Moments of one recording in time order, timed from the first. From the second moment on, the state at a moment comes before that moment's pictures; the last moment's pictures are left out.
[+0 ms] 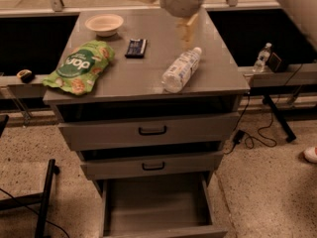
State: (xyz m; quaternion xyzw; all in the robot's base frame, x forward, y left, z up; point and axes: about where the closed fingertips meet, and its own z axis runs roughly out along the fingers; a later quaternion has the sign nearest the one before) arm 0.641 -0.014 1.007 -0.91 0.21 -0.22 0.27
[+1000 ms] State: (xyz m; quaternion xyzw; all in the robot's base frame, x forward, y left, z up) arm 0.605 0.146 0.935 -0.95 0.06 -0.08 0.28
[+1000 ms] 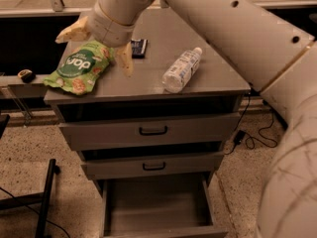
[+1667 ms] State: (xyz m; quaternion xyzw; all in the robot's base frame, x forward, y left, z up) arm 0.640 0.198 0.901 -0.95 0.08 -0.06 0.28
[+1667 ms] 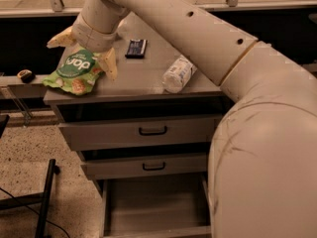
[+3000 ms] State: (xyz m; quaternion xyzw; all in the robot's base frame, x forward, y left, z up) arm 0.736 0.190 0.871 -0.96 0.13 -0.10 0.22
